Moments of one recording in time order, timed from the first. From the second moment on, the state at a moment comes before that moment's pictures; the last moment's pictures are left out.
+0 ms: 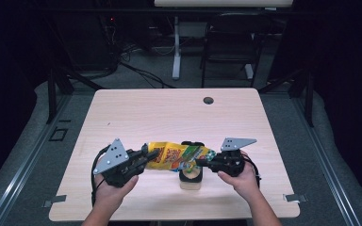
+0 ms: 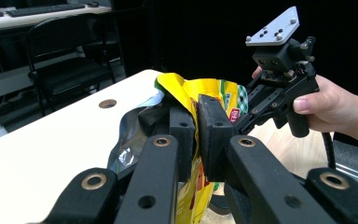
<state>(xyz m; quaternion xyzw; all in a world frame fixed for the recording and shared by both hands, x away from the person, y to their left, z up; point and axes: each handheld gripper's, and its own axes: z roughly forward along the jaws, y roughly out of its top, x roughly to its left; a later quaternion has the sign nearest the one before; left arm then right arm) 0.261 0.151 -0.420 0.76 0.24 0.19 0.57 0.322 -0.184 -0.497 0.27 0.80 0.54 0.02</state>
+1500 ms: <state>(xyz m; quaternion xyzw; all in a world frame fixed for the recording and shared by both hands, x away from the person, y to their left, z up) 0.261 0.164 -0.428 0.75 0.26 0.19 0.58 0.319 -0.180 -0.492 0.26 0.80 0.55 0.01</state>
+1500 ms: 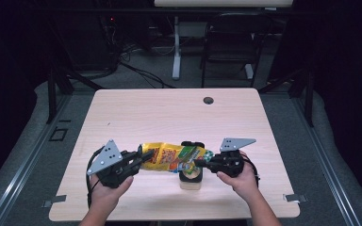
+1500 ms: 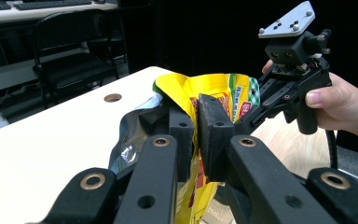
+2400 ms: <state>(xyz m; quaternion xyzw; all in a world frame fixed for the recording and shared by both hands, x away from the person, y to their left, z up) 0.261 0.178 -0.438 0.75 0.27 0.19 0.58 0.319 -0.179 -0.495 0.26 0.79 0.56 0.02</state>
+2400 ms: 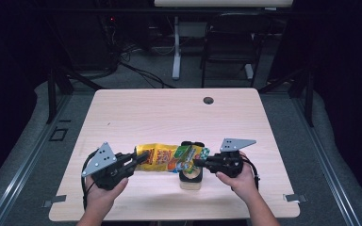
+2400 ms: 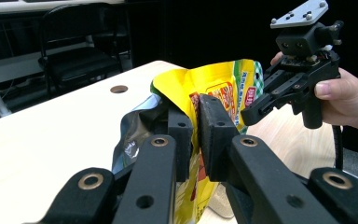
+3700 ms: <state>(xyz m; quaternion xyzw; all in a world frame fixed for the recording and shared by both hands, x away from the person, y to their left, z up) 0.263 0.197 -0.455 0.75 0.29 0.18 0.57 0.321 -0.177 -0.502 0.26 0.78 0.57 0.01</state>
